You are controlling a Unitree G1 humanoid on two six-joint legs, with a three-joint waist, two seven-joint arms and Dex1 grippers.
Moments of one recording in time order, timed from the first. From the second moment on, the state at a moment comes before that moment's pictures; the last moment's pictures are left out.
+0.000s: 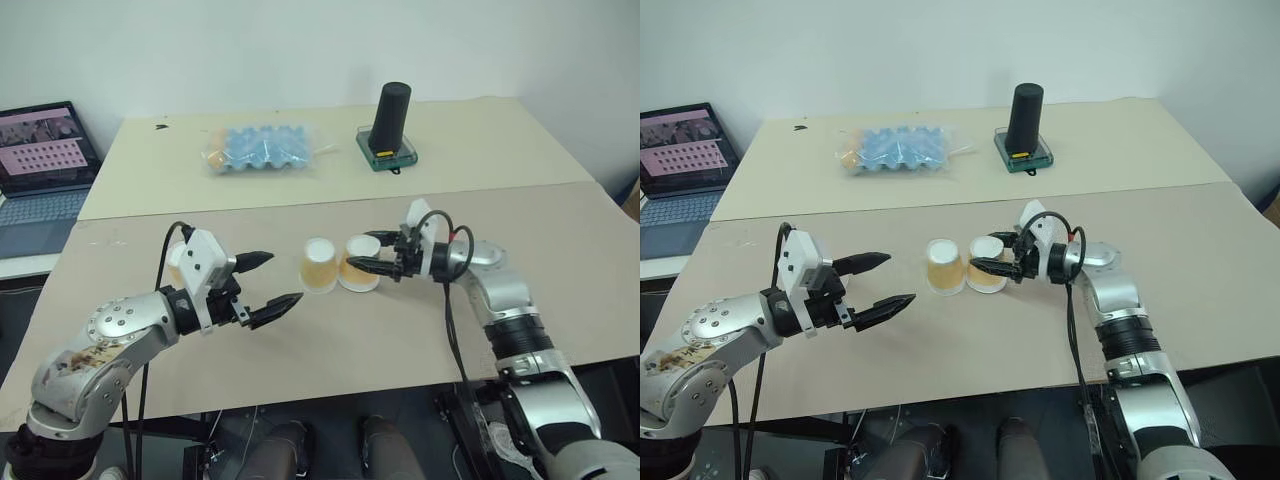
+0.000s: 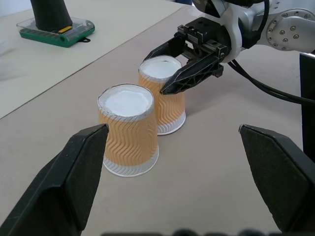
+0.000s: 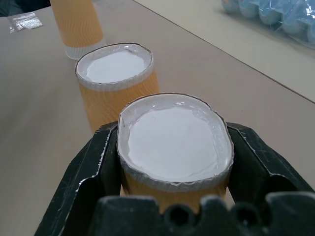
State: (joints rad) left arm -0.14 0.72 0.12 -0.63 -0.71 0.70 -0.64; right arm -0.70 -0.44 0.11 0.39 0.25 0.18 1.08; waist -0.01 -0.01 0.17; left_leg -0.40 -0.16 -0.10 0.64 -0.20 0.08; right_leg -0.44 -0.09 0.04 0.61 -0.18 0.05
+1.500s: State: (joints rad) left arm -0.17 0.45 0.14 -0.64 -0.49 0.65 -0.25; right arm -0.69 -0.73 0.09 -0.11 0.33 0.41 1.17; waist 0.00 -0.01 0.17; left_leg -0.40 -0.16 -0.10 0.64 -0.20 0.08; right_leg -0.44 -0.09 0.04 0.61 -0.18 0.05
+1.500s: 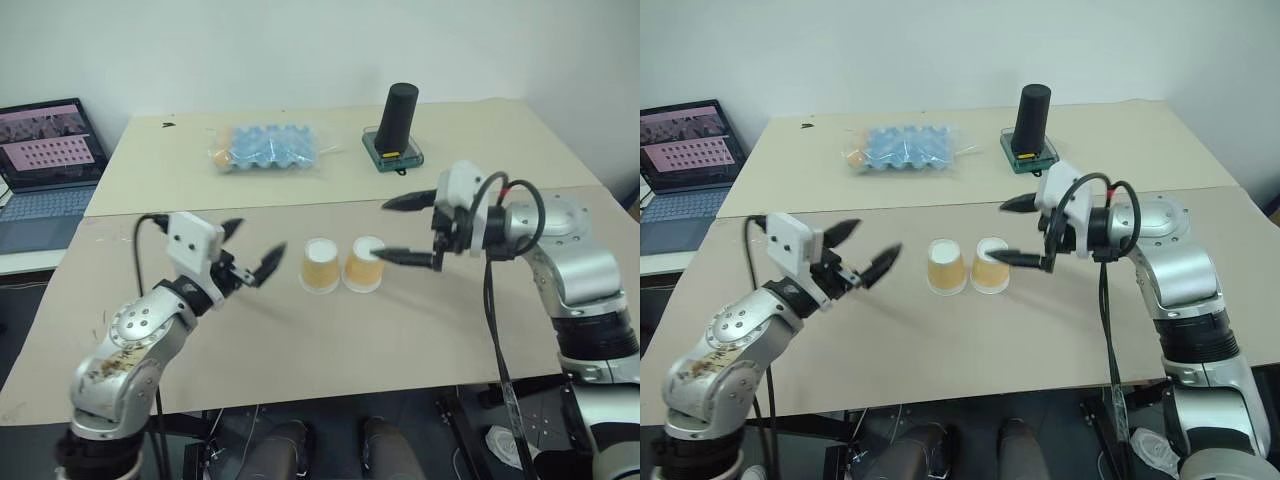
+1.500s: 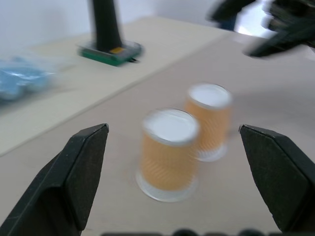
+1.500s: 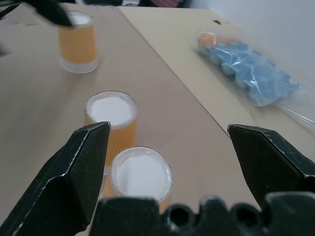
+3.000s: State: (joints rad) left arm -0.13 0.24 0.17 -0.27 -0.15 0.39 -0.06; right arm -0.63 -0.85 0.02 -0.11 0.52 0.58 1.28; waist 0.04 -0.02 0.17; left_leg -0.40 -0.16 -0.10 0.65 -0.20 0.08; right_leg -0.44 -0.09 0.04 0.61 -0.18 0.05
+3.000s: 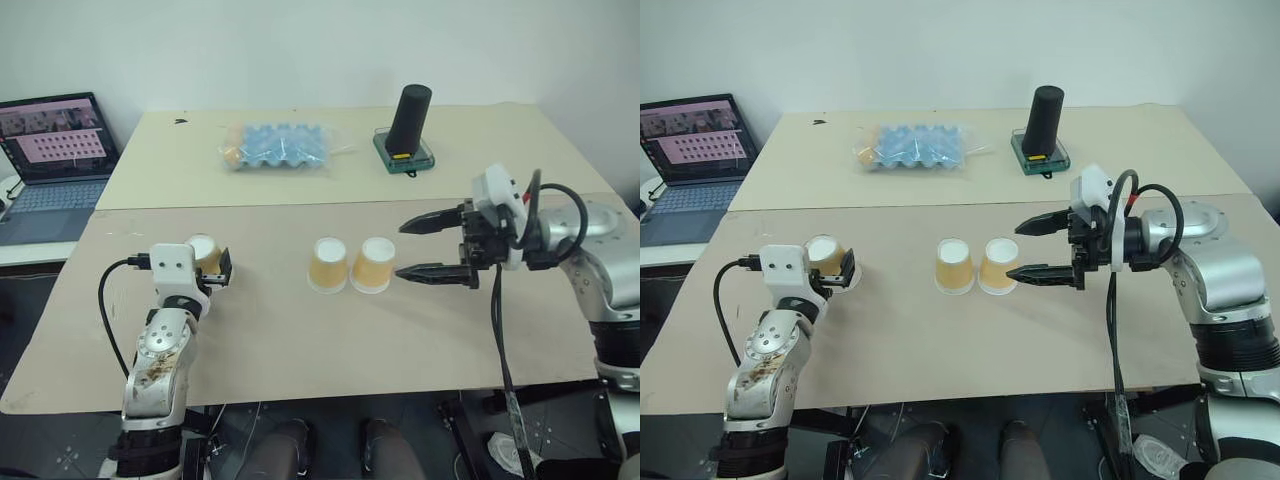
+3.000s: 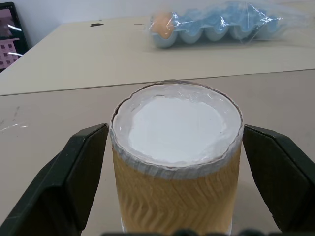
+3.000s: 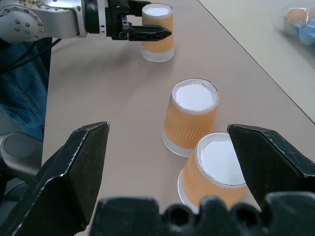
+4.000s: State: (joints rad) left arm -0.82 0.40 0.10 -0.04 -0.43 0.56 -0.58; right arm -0.49 -0.87 -0.10 -0.16 0.48 0.56 1.10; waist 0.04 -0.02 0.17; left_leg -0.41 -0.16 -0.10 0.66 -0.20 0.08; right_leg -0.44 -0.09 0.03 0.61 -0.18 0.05
